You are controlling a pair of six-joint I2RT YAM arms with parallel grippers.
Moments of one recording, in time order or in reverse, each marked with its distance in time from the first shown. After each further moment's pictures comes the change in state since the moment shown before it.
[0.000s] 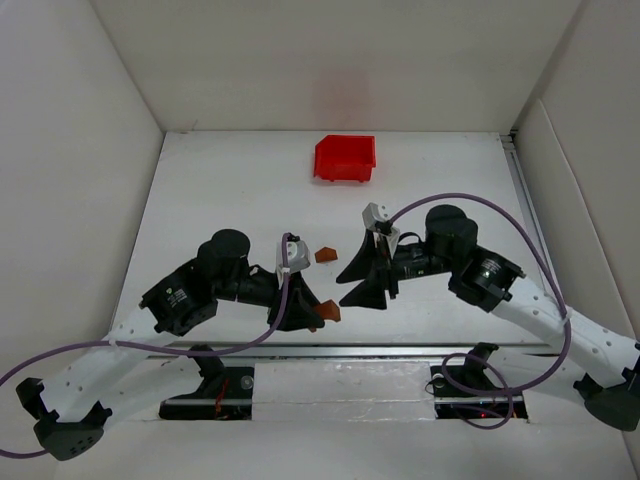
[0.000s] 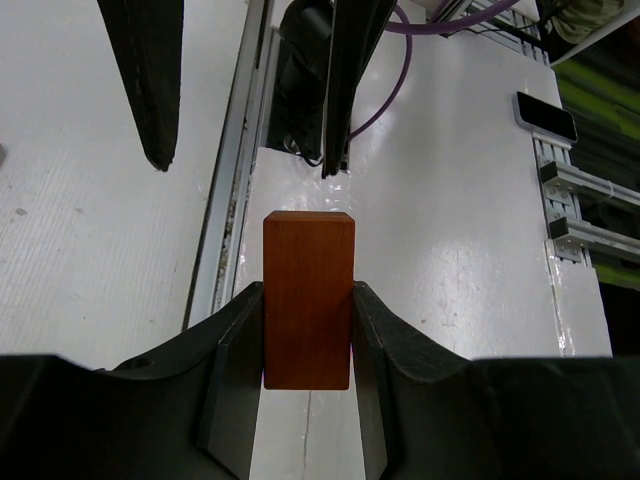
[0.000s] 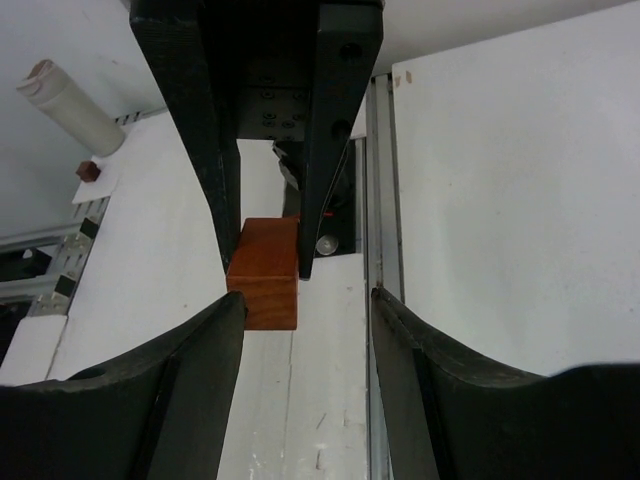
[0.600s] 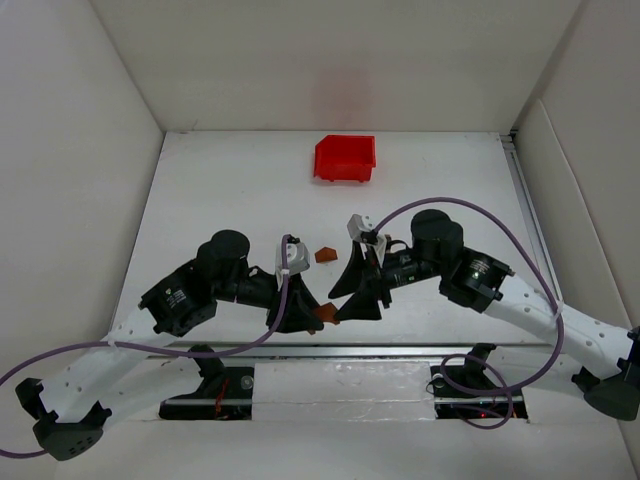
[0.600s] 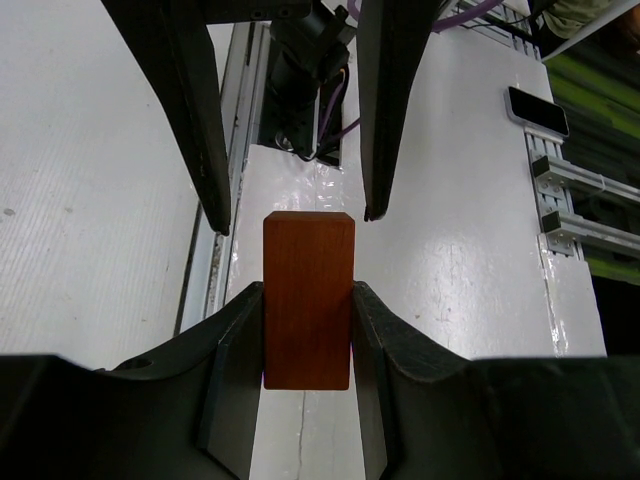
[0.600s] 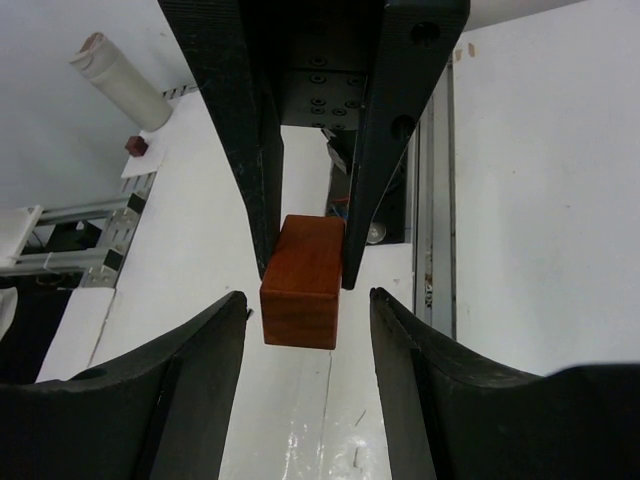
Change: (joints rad) left arm -0.004 -0.005 -0.001 -0.008 0.017 0.001; right arm 0.085 0.052 0.014 -0.004 -0.027 0.034
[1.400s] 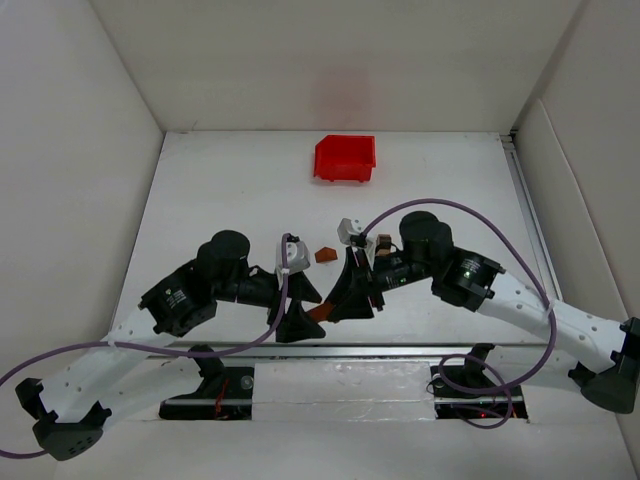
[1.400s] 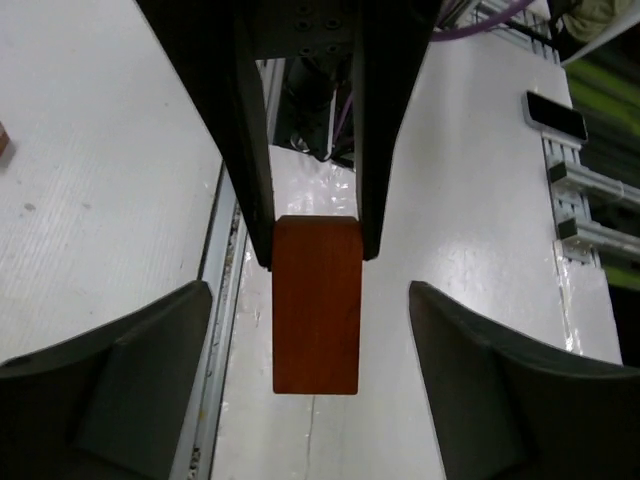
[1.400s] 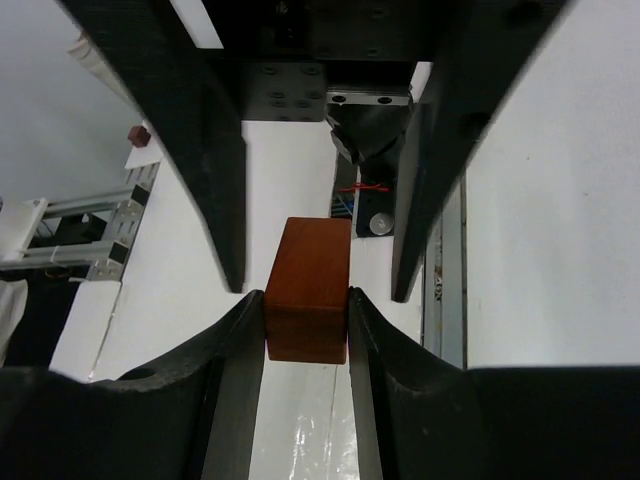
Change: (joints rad) left arm 0.000 0.000 0.000 -0.002 -0.028 0.004; right arm 0.035 0.042 0.014 -0.015 0.021 0.002
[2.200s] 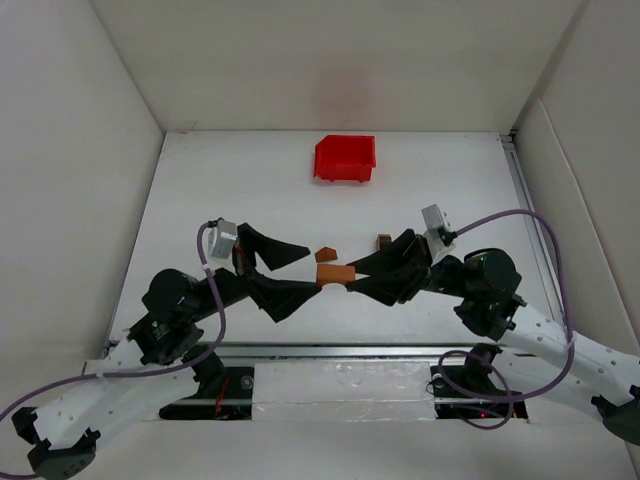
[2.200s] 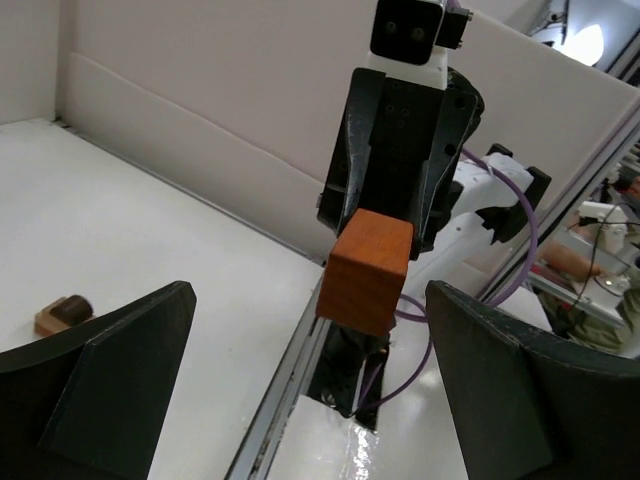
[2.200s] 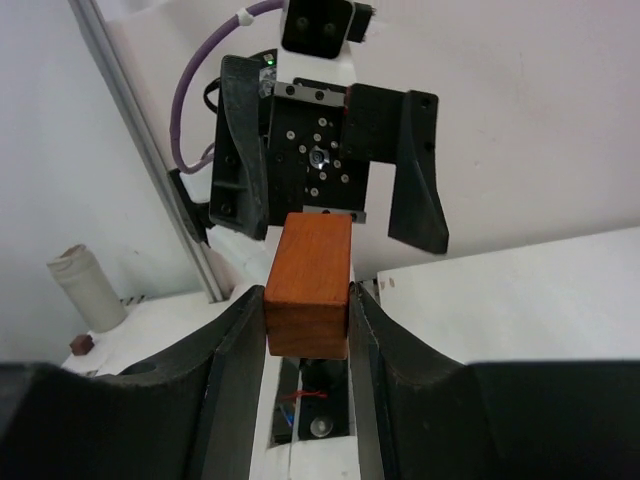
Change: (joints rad) left arm 0.000 -0.288 -0.265 0.665 -0.425 -0.389; right arm -0.047 -0.293 -0.352 0.772 0.282 0.266
